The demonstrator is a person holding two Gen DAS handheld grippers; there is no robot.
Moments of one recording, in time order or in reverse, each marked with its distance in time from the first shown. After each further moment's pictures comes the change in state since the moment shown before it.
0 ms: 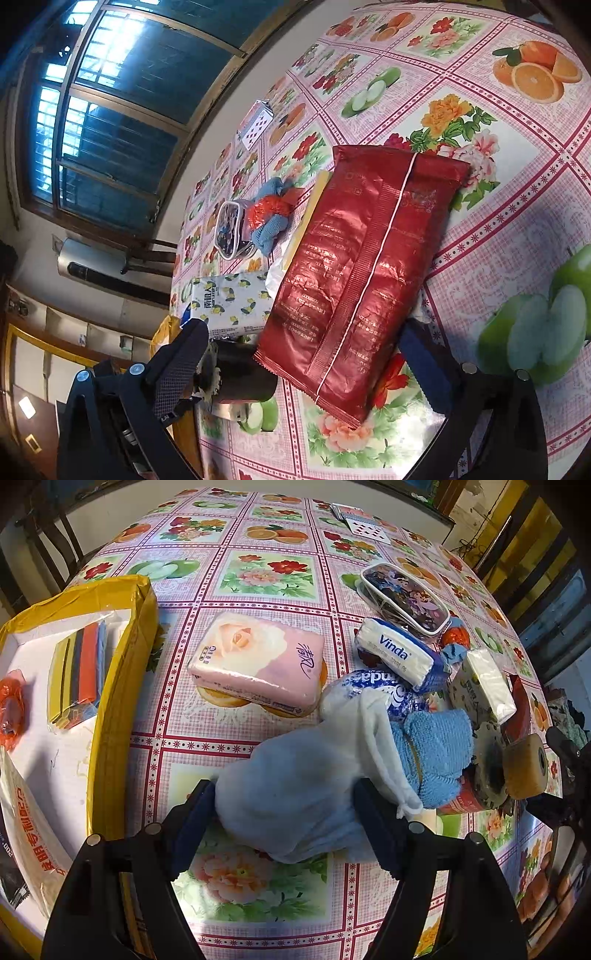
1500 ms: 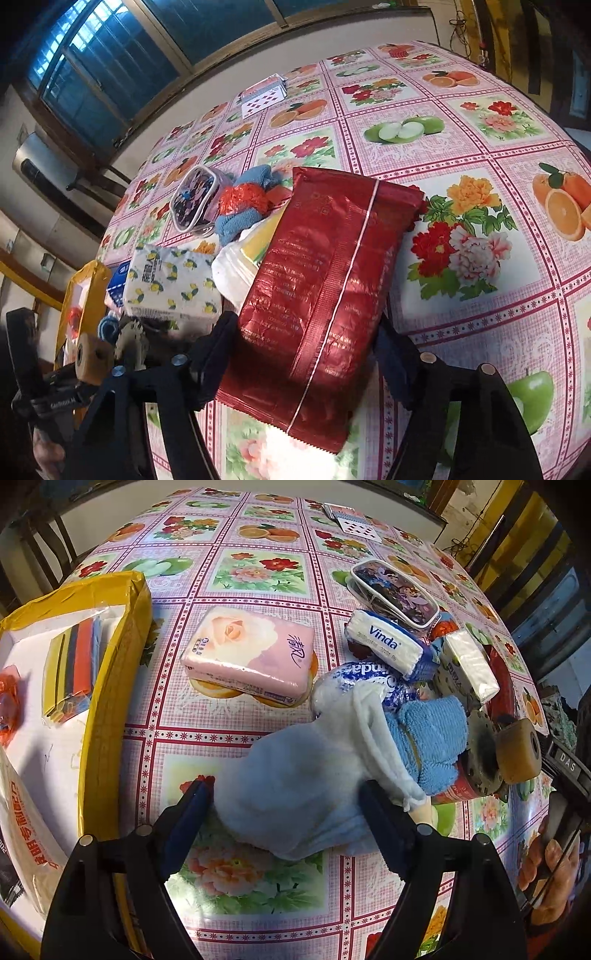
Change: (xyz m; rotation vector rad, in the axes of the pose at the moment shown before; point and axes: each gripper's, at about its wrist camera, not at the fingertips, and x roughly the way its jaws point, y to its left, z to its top) left arm 0.000 0.000 -0.006 0.016 -0.005 -0.037; right arm 0.016 0.022 0.011 -0.357 0.057 -0.252
